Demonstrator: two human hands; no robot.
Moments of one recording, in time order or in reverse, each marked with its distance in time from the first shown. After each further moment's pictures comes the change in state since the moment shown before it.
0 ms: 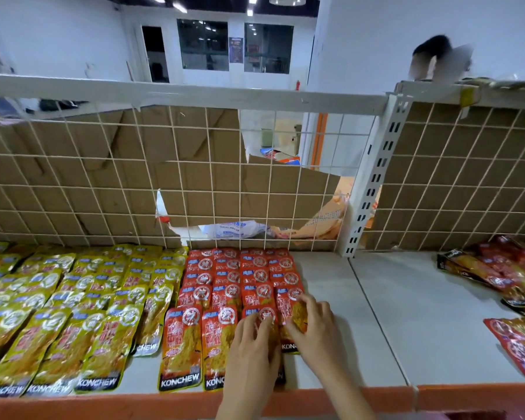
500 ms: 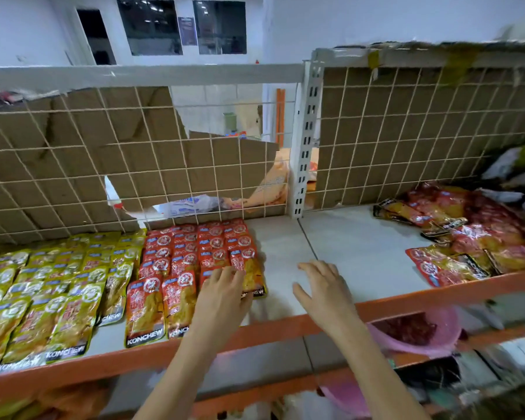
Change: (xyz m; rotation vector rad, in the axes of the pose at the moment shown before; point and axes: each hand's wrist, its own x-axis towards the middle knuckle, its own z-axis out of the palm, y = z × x) left_hand 0.013 0.034 -0.042 0.157 -0.081 0.257; right_hand -0.056 0.044 -0.092 -0.219 0.035 -0.068
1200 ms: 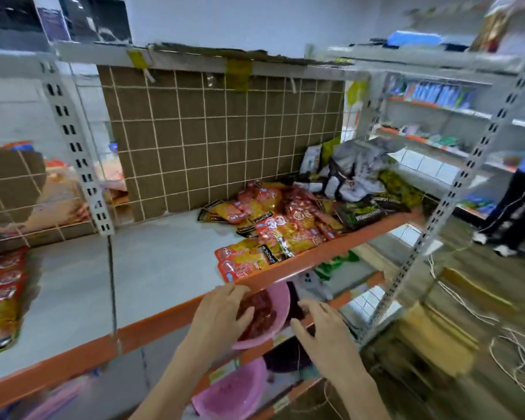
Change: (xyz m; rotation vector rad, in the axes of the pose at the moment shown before) left_hand 0.059 0.355 0.050 -0.389 -0.196 0.267; right_hand -0.162 0.295 -0.136 0.075 0.070 0.367
